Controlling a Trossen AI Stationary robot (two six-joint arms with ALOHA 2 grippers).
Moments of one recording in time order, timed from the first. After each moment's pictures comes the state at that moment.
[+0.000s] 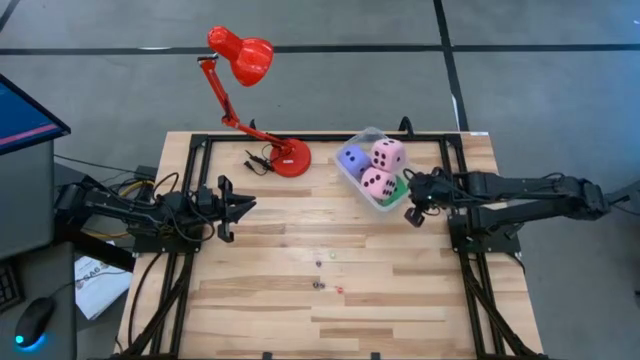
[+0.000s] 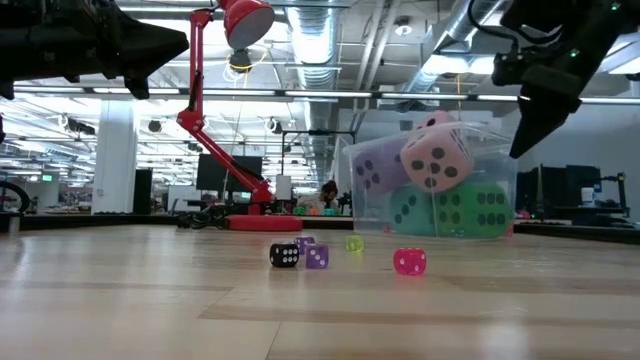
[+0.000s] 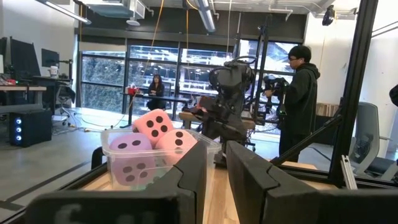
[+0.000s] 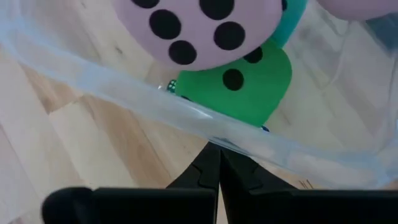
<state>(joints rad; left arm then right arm) -0.11 0.47 0.01 0.73 -0.31 -0.03 -0.10 0.88 0.66 -0.85 0.32 0.37</state>
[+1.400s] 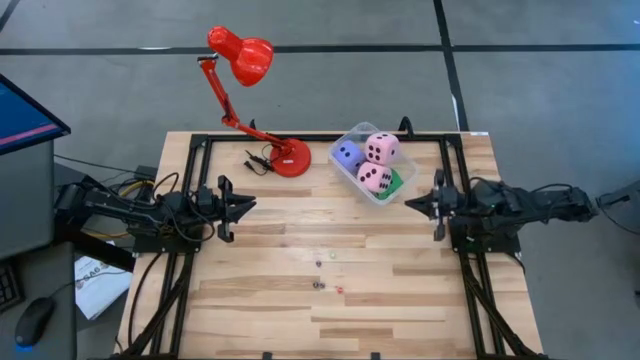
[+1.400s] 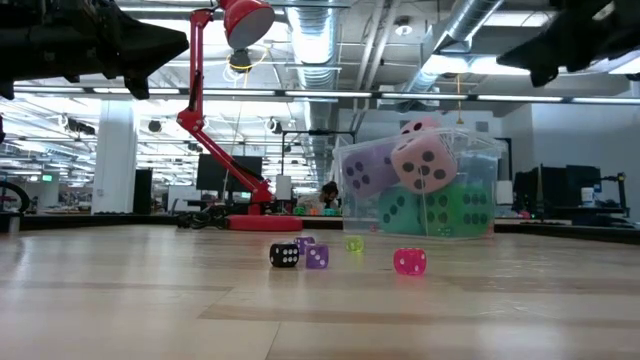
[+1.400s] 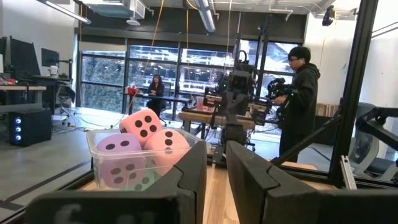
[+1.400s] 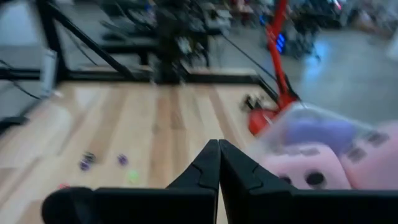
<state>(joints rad) -0.11 0.47 0.01 0.73 -0.31 -0.03 0.11 0.30 0.37 -0.26 0.26 -0.04</state>
